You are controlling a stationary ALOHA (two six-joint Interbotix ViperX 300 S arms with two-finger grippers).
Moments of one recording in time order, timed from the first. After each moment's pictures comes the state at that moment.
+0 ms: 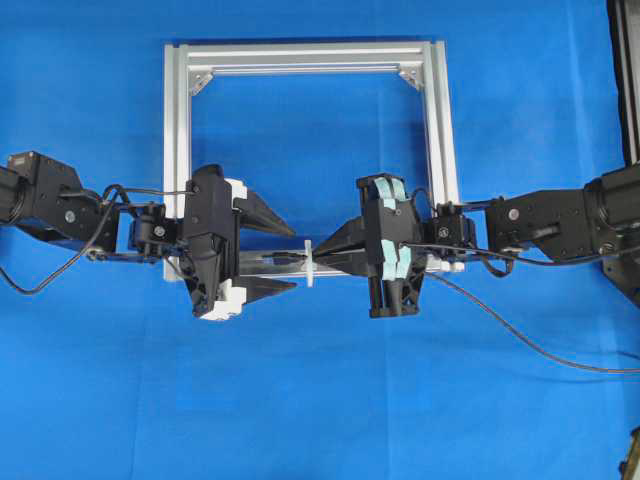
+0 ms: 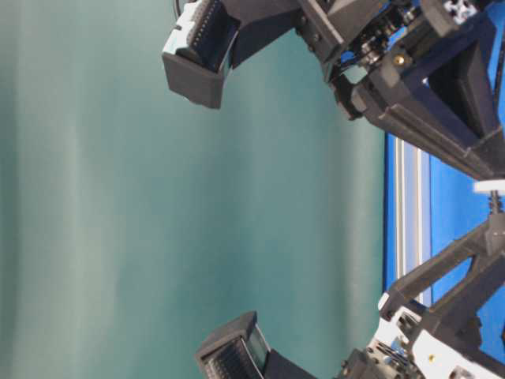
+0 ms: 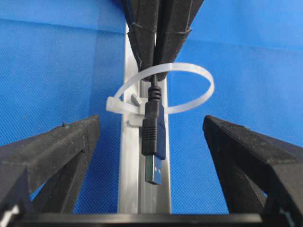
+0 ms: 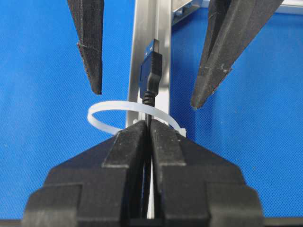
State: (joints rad) left arm -0.10 0.20 0.84 -0.09 -0.63 -0.10; right arm 0.08 0.11 0.79 0.07 -0.40 0.07
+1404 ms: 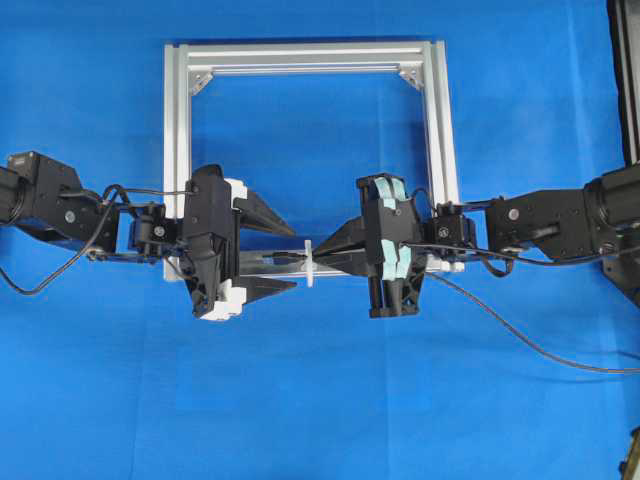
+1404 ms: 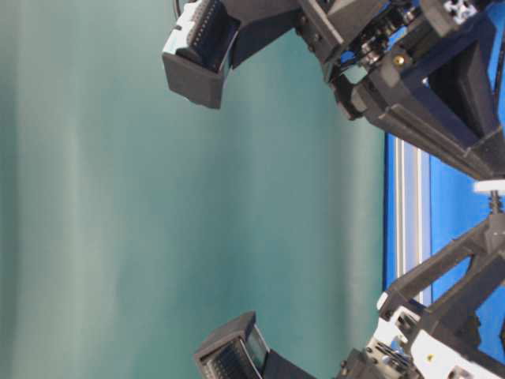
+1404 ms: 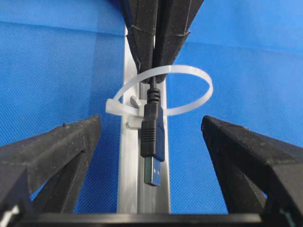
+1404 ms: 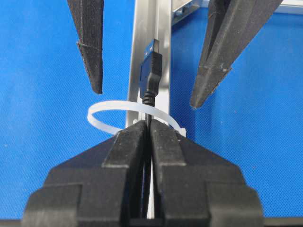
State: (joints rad) left arm -0.10 0.20 0.84 -0.09 -0.64 -0.09; right arm 0.08 0.11 0.79 0.07 -0.41 0.07
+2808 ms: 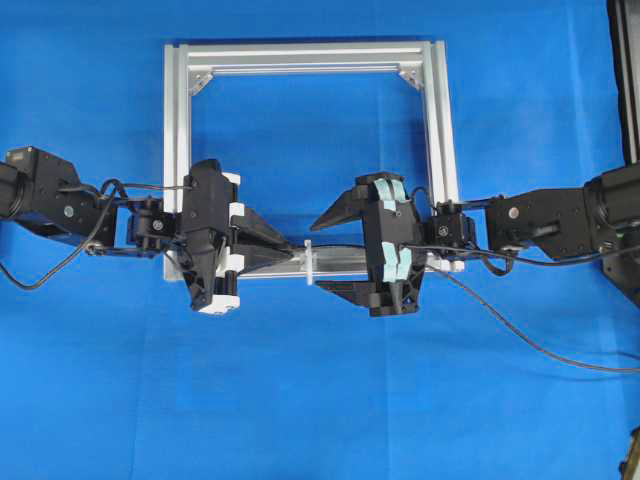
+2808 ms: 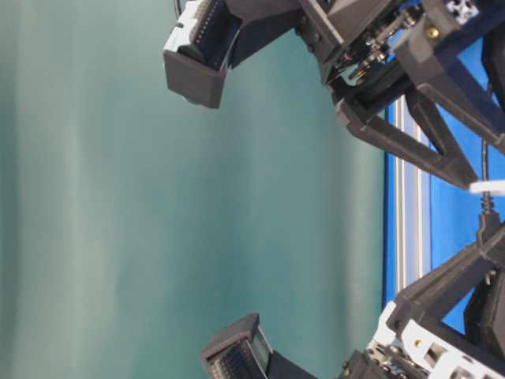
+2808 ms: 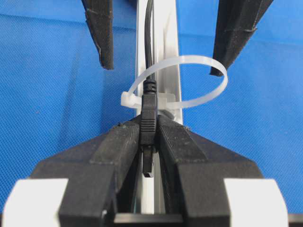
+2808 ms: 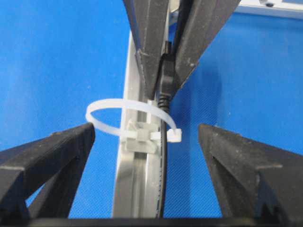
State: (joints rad) left arm -0.08 0.20 0.85 -0.08 -0.64 -0.08; right arm 0.08 0.11 0.79 0.06 -0.41 0.04
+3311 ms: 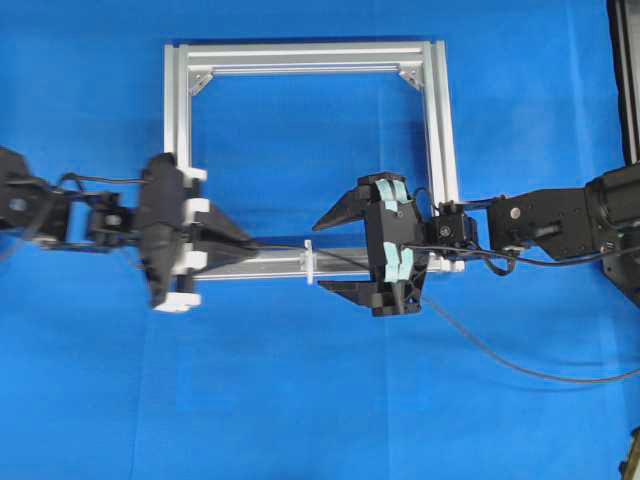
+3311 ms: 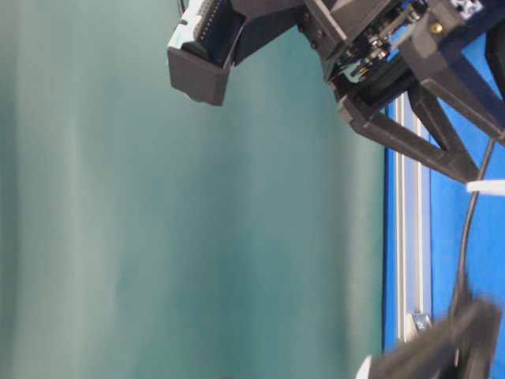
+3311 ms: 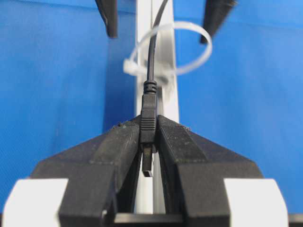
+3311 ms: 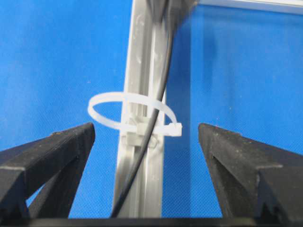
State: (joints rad) left arm -0.10 0.02 1.03 -0.08 -0.62 -0.09; right arm 0.08 0.11 0.80 0.06 -0.41 0.04
